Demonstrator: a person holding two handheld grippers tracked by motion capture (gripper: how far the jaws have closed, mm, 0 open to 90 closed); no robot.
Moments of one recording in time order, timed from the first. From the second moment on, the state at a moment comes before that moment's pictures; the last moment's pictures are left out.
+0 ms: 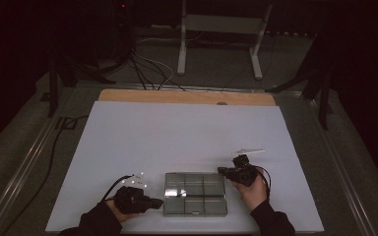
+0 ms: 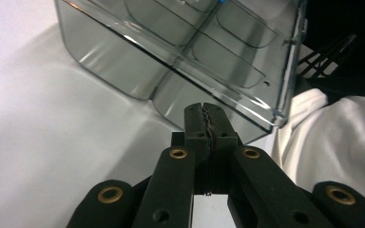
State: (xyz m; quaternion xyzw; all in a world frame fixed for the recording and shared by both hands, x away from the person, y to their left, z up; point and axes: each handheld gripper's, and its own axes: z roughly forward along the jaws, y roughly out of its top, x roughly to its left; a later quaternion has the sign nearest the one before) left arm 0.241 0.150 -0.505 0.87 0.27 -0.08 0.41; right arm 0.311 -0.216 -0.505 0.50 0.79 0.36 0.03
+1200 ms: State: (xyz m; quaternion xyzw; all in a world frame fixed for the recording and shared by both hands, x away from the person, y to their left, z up) left arm 0.252 0.177 -0.451 0.85 0.23 -0.02 0.47; right arm 0.287 -0.234 -0.460 0.32 0.82 0.47 0.00
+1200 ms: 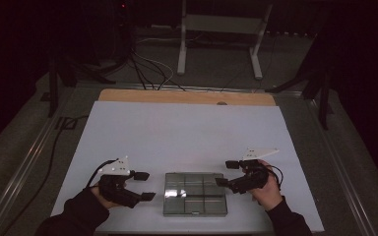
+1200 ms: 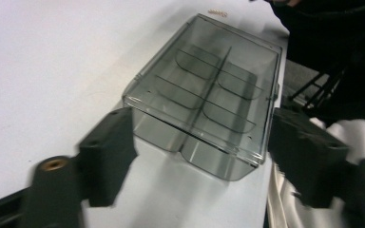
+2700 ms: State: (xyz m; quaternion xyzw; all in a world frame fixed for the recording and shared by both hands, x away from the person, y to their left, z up) left arm 0.225 0.178 -0.485 0.87 0.17 -0.04 0.45; right arm 0.225 -0.283 -0.492 0.24 0.85 0.46 -0.02
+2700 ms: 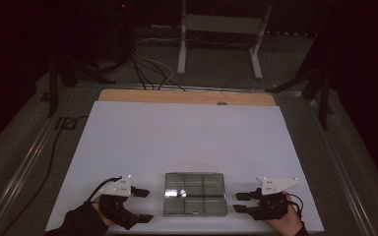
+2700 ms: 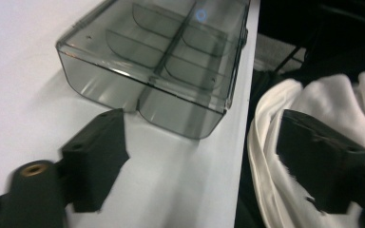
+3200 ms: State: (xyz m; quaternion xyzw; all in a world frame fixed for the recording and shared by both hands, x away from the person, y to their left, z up) left arm 0.225 0.170 -0.494 0.90 0.17 -0.07 0.41; right arm 0.221 -0.279 -0.497 0.21 0.87 0.44 -0.02
